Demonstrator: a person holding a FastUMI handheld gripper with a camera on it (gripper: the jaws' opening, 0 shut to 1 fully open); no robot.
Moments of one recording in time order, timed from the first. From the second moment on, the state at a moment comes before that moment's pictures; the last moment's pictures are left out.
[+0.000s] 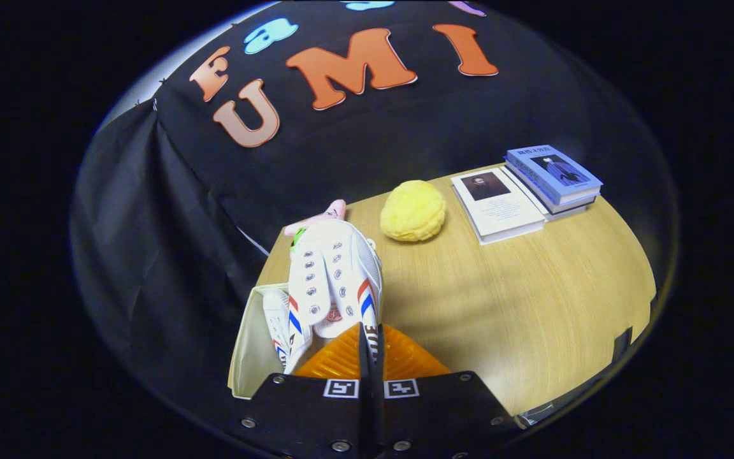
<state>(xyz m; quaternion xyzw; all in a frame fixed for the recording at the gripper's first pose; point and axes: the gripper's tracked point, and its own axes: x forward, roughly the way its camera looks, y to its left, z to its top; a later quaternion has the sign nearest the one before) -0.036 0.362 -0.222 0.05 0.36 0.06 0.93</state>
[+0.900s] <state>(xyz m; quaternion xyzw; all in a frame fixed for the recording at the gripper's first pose) -0.044 0.440 -0.256 -0.06 0.35 0.10 0.93</state>
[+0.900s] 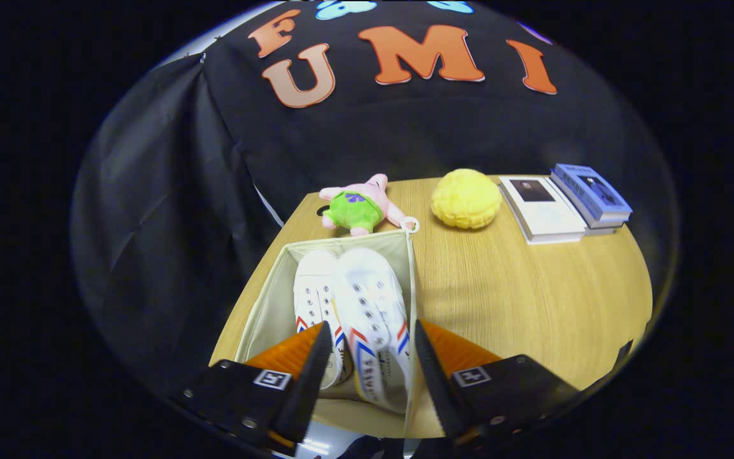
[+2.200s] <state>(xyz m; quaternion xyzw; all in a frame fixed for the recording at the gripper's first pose) 0.034 0.179 0.045 -0.09 0.06 -0.05 0.99</state>
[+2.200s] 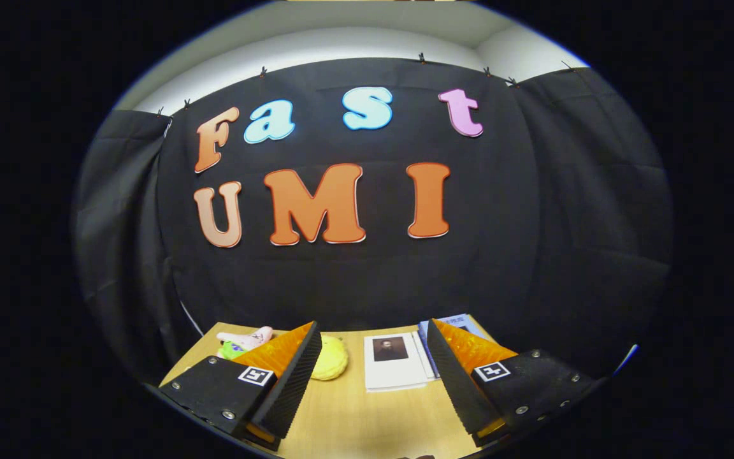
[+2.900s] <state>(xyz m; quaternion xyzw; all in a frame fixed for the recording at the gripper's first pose) -0.006 0.079 0.063 -0.09 0.01 -0.12 0.99</state>
